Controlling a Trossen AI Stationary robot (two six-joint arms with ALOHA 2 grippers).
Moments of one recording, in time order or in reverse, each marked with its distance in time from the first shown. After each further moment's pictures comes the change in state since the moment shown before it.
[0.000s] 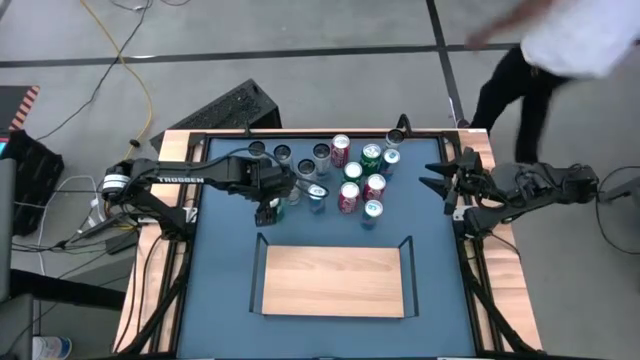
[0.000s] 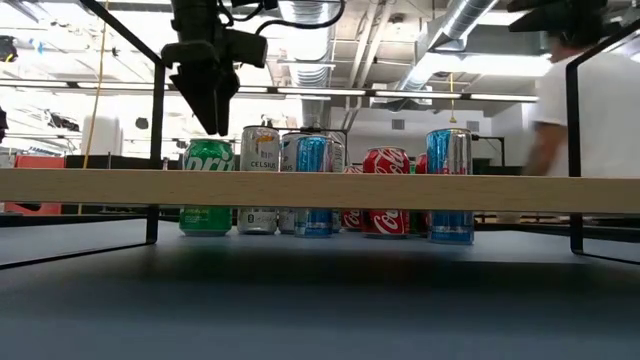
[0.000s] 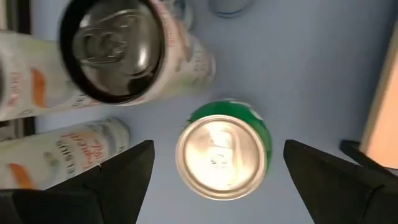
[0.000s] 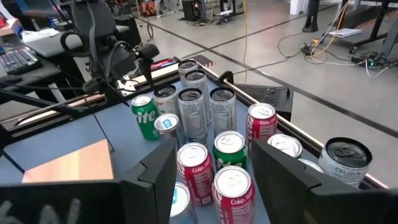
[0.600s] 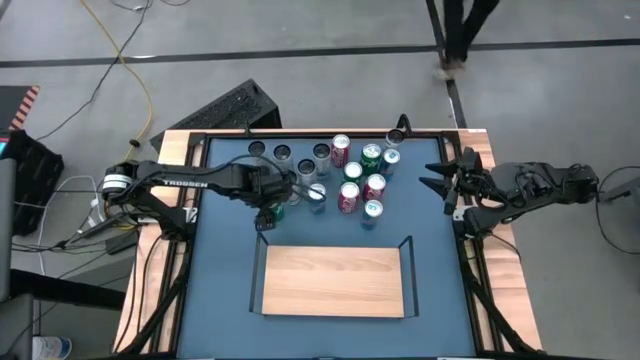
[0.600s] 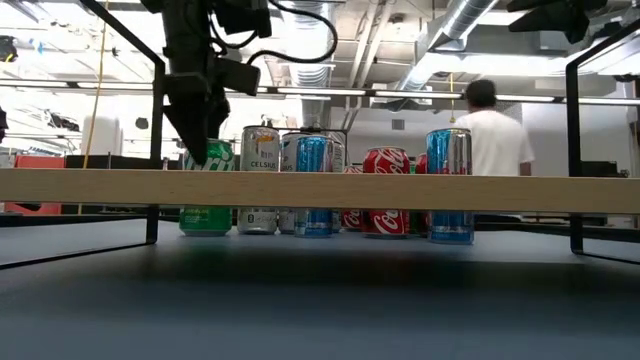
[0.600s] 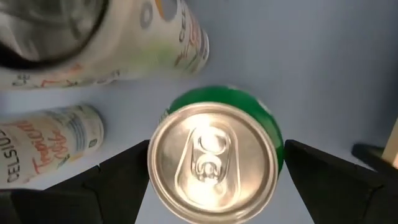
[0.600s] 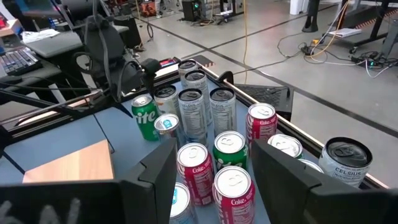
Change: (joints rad) left arm 0.001 0.000 -0.143 0.116 0.009 -0.056; right arm 0.000 0.000 0.000 0.001 0.000 0.001
